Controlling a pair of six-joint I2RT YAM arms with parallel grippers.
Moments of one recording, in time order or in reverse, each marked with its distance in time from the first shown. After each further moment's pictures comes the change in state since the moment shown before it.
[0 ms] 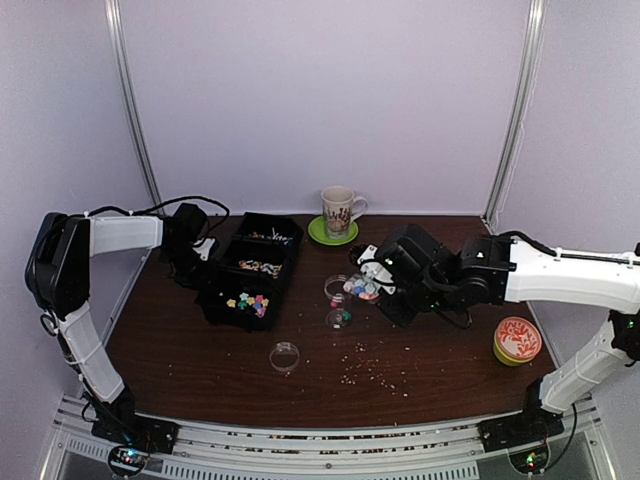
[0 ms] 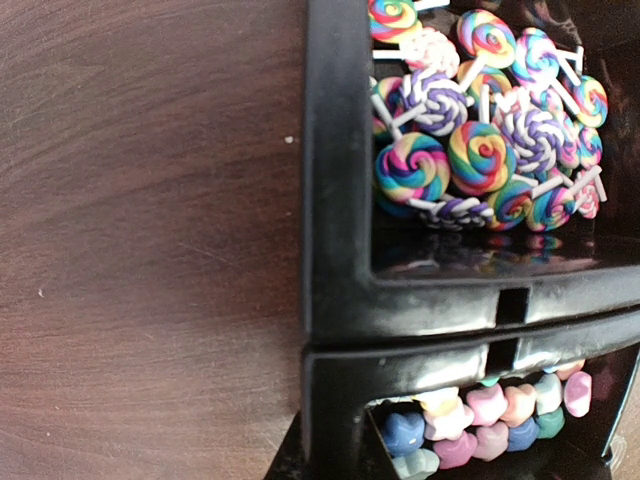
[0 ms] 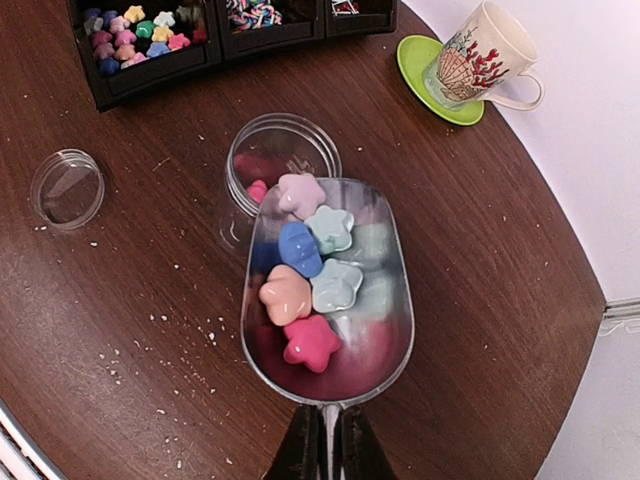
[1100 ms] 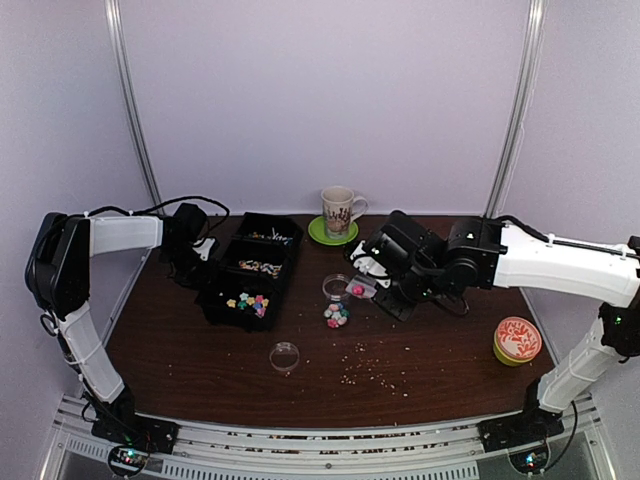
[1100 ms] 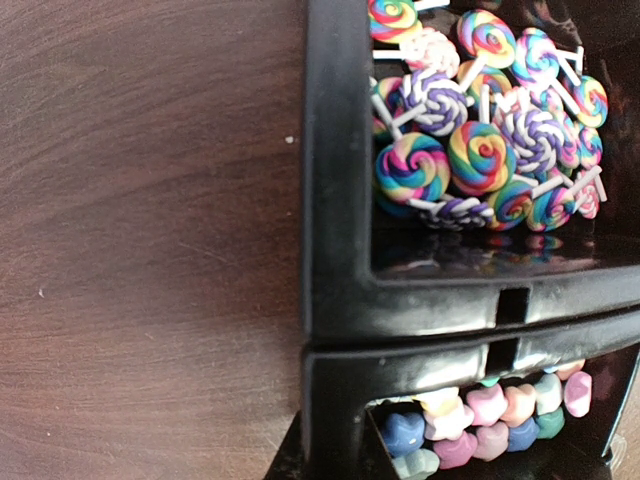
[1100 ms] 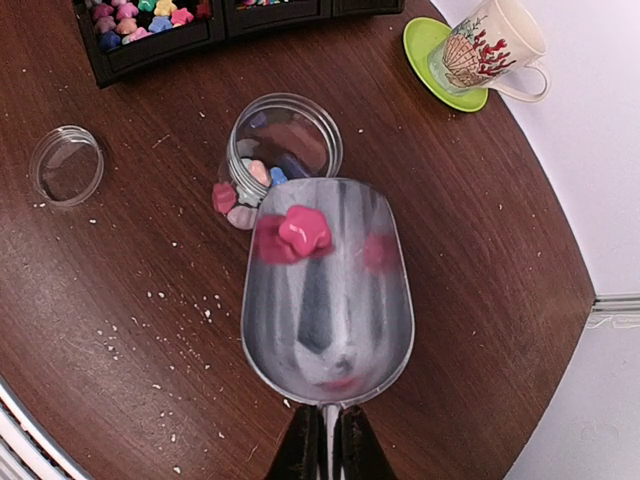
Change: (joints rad) left arm 0.000 0.000 0.000 0.000 0.000 -0.001; right arm 0.000 0.080 0.159 -0.179 -0.002 -0.002
